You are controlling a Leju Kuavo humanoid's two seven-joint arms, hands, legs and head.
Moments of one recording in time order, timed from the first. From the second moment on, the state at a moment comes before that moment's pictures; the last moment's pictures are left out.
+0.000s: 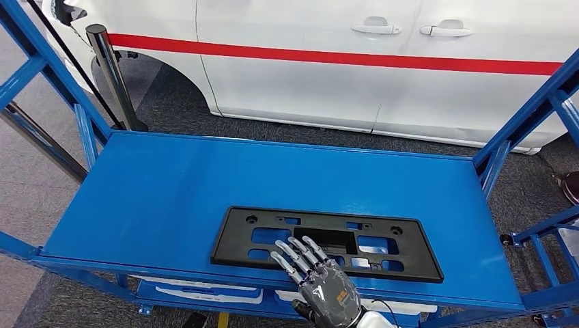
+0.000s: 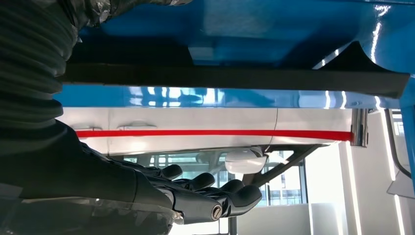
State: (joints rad) left arm -0.13 -0.22 0.99 -0.20 -1.26 0.07 -0.33; right arm -0.13 -0.28 0.93 -1.63 1.20 -0.42 -0.15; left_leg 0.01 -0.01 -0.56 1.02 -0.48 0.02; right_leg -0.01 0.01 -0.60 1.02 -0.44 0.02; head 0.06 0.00
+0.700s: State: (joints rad) left arm -0.13 -0.22 0.99 -0.20 -1.25 0.07 -0.33; right arm -0.12 -0.28 0.88 -1.59 1.33 -0.44 -0.05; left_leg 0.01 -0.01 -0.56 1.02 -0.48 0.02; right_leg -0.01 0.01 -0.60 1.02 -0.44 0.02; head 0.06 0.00
